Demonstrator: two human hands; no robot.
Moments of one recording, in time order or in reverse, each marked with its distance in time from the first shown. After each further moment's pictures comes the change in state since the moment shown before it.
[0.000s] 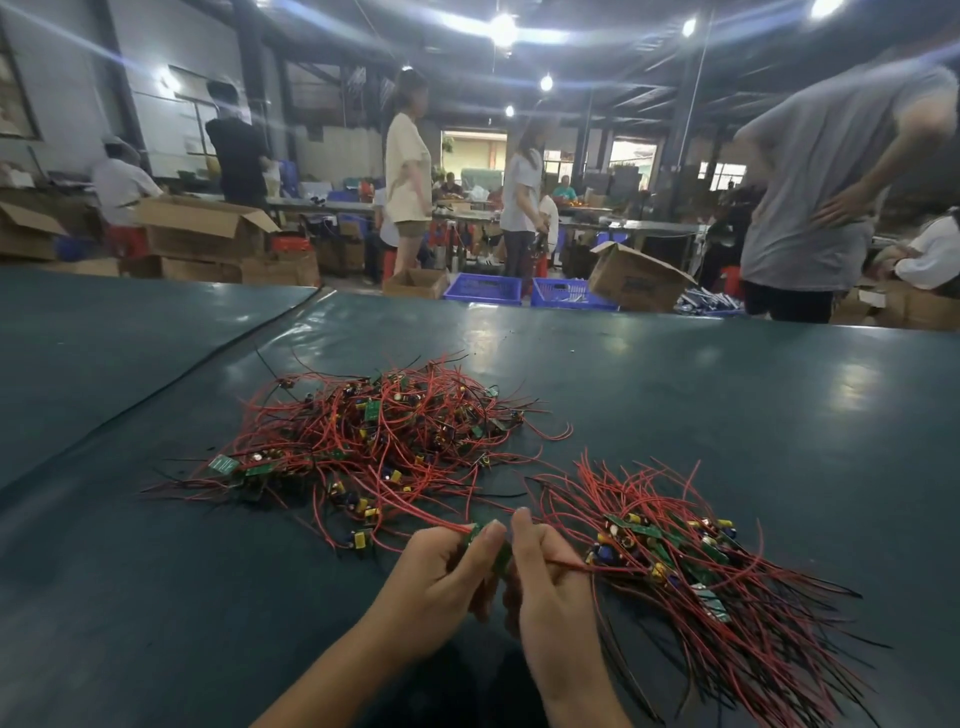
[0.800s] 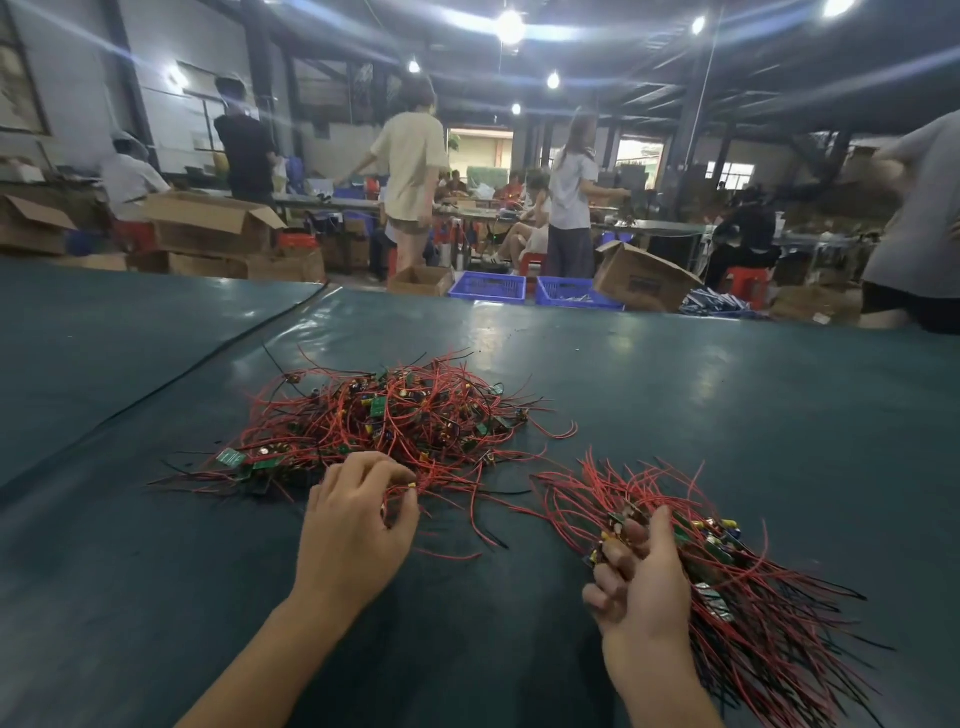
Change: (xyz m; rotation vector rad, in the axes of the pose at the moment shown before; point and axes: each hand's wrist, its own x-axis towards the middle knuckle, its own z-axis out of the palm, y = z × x) left_hand 0.008 -0.026 -0.055 0.935 0.466 0.076; right_hand 0.022 -0.019 -0.047 0.395 0.484 0.298
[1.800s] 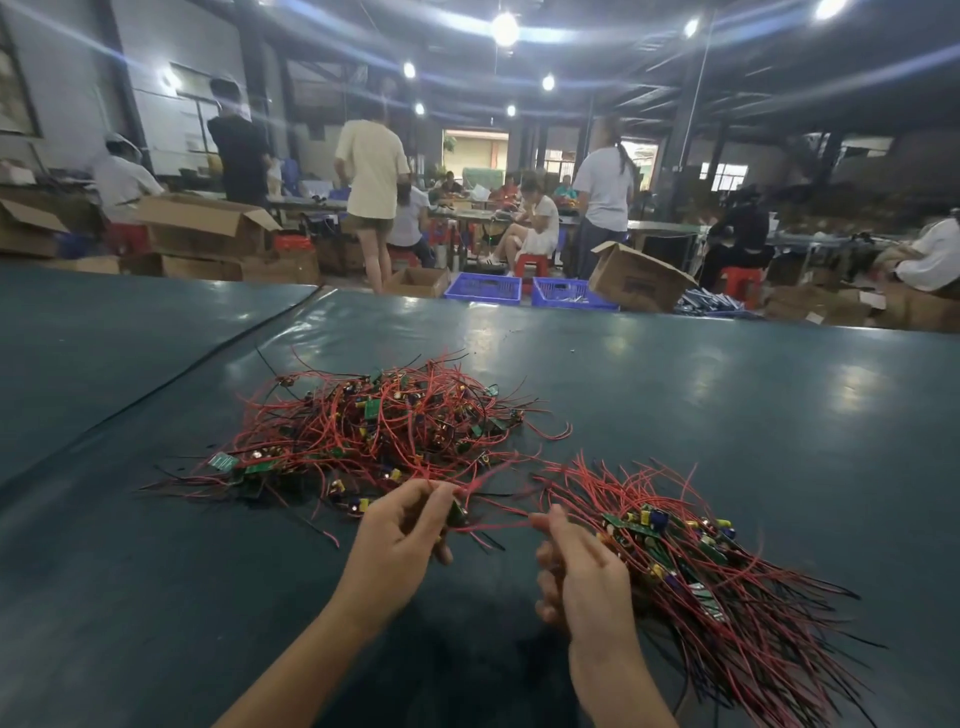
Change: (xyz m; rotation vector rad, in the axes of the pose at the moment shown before) left_hand -0.006 0.034 0.012 -0.958 -0.235 -0.261; right_hand -0.009 0.021 0.013 -0.365 -0.224 -0.079
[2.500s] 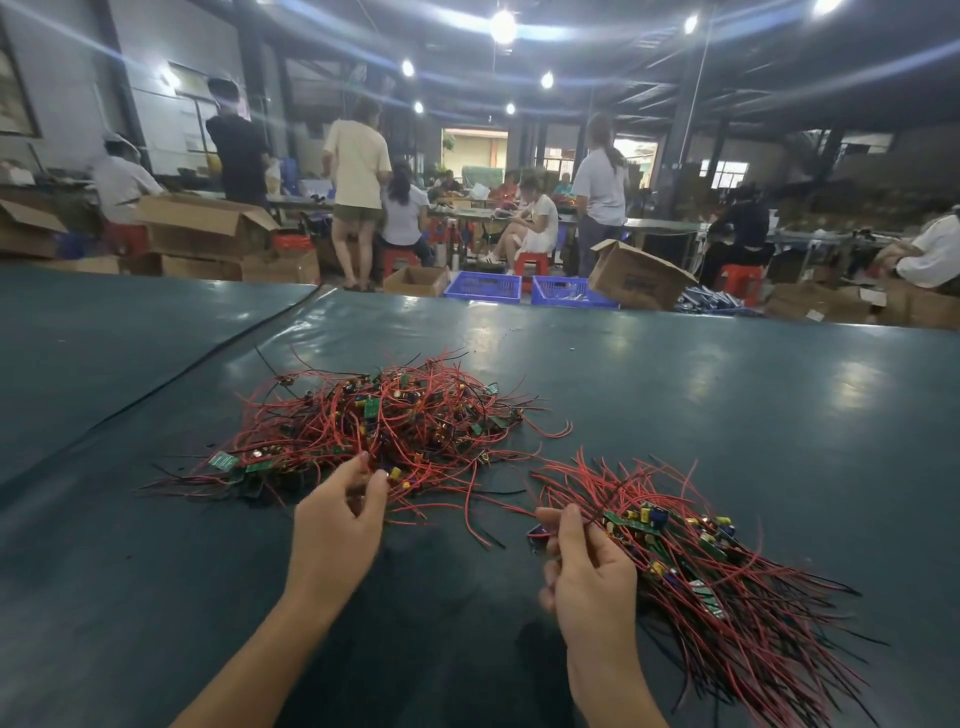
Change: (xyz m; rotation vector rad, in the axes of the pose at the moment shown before) left_hand 0.011 -0.009 -0.037 0.498 0.353 -0.041; right_hand -0.001 0.007 0.003 0.038 0.055 -0.164
